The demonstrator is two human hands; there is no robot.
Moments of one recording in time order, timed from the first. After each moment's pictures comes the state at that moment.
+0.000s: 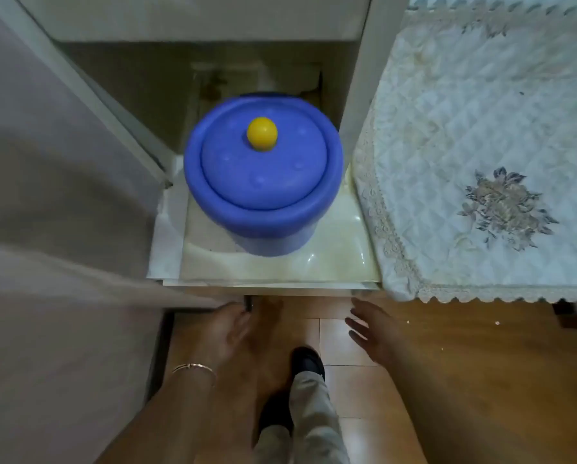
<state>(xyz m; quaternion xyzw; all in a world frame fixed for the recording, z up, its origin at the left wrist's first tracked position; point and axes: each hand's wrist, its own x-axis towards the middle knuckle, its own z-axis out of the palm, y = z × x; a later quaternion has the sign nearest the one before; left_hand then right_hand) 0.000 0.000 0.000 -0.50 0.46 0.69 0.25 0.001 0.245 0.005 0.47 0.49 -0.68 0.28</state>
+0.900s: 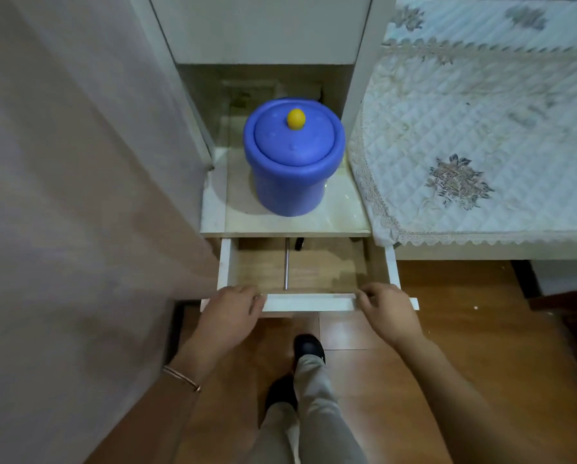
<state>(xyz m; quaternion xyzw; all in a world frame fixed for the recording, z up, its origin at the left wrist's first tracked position) 0.082 -0.031 0.110 0.04 0.96 0.22 0.18 0.085 0.228 0.110 0.08 0.96 -0.25 0.13</state>
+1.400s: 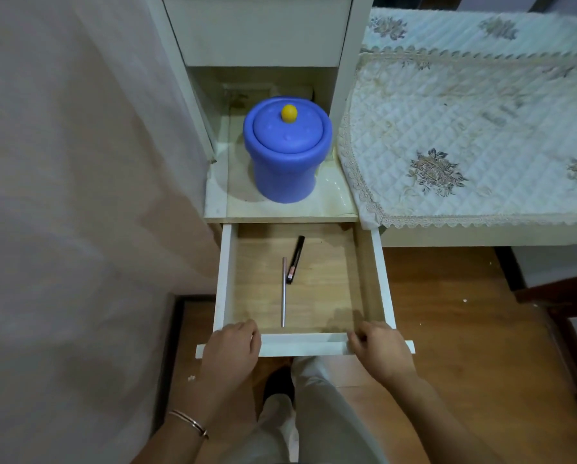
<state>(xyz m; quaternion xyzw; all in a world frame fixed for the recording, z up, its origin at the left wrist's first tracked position) 0.175 -0.023 0.112 0.02 0.97 0.18 0.18 0.177 0.222 0.118 0.05 0.97 -0.16 0.19</state>
